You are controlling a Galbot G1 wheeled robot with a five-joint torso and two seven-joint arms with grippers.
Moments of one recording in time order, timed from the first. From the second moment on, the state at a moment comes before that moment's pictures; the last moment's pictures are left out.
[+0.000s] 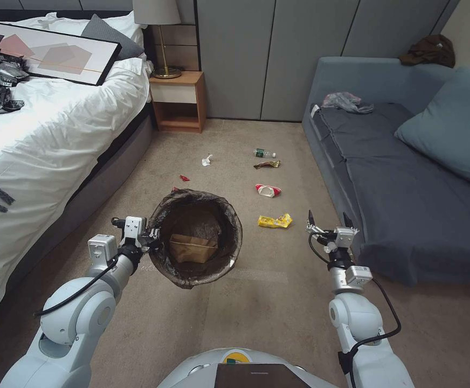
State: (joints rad) left arm 1.48 -1.17 -0.64 -2.38 -0.54 0.74 -0.11; right arm -1.44 1.45 0.66 1.93 0.13 0.16 0.03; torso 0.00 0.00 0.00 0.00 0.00
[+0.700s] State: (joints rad) left arm 1.49 -1.17 -0.64 -2.39 -0.53 0.74 -0.10; right arm -1.45 1.45 0.64 1.93 0.13 0.16 0.03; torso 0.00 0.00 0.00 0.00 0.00
